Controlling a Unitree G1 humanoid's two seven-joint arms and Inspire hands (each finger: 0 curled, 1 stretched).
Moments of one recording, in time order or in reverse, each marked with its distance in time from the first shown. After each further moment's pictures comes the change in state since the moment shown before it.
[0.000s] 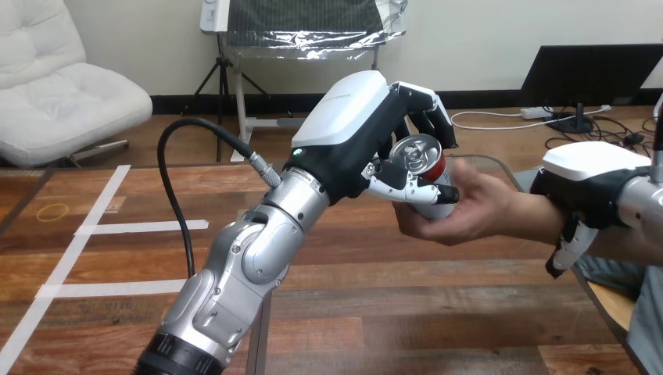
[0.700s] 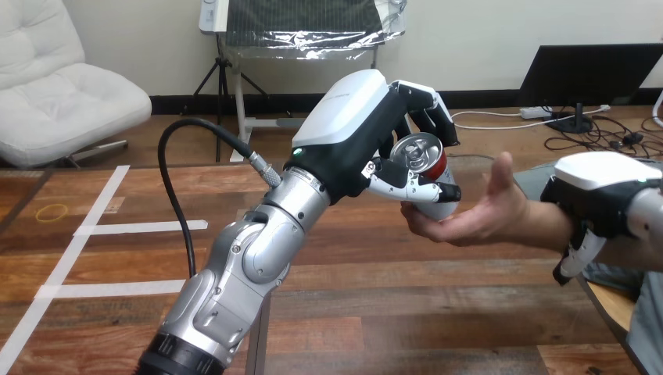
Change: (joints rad) left arm 0.000 -0.003 0.000 -0.004 -0.013 0.005 0.000; right arm 0.030 -0.007 0.000 0.032 0.025 0.010 -0.051
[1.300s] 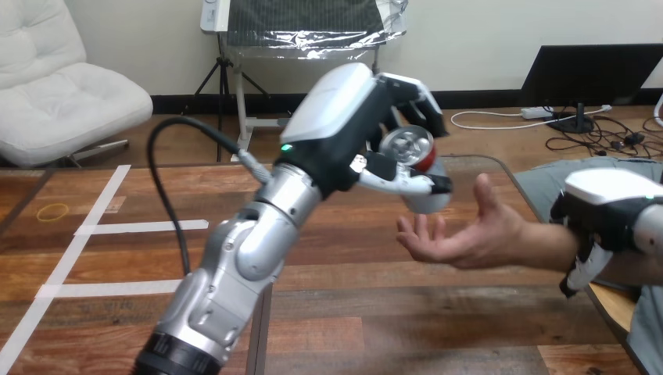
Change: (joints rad) left arm 0.002 0.003 0.022 -0.004 -0.010 0.002 0.001; right arm 0.014 0.008 0.012 0.099 0.009 -0.029 -0.072
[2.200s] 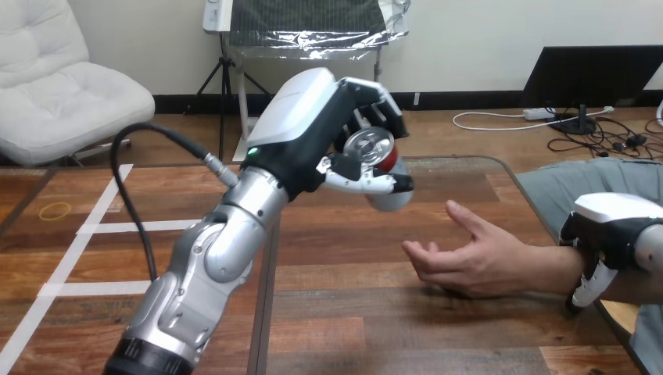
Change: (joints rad) left arm 0.057 0.097 0.058 -0.005 -0.010 -0.003 0.010; right arm -0.025 0.071 0.031 0.191 -0.032 0.051 -0.019
